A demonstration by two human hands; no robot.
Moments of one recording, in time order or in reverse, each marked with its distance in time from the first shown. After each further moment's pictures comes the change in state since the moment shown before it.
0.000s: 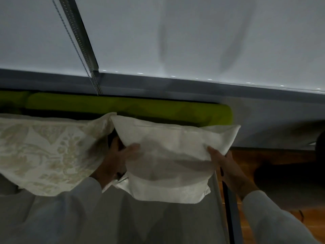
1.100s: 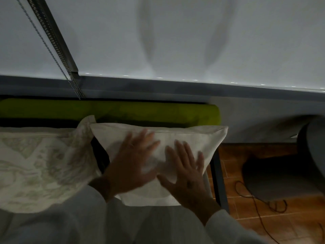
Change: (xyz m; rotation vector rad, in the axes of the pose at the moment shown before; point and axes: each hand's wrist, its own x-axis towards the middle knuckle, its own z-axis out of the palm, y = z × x) left_hand -0.007 0.025 0.057 1.322 -0.302 0.892; right_hand -0.033 0.036 0.074 -1.270 0.061 -0.778
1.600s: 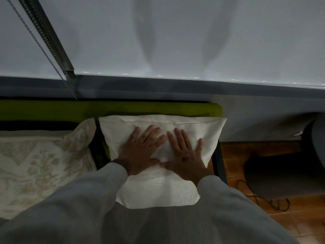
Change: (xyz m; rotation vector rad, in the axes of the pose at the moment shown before) left_hand 0.051 -0.046 0.059 0.366 -0.282 -0.009; right_hand 0.078 0.034 0.019 -0.218 -0.351 0.071
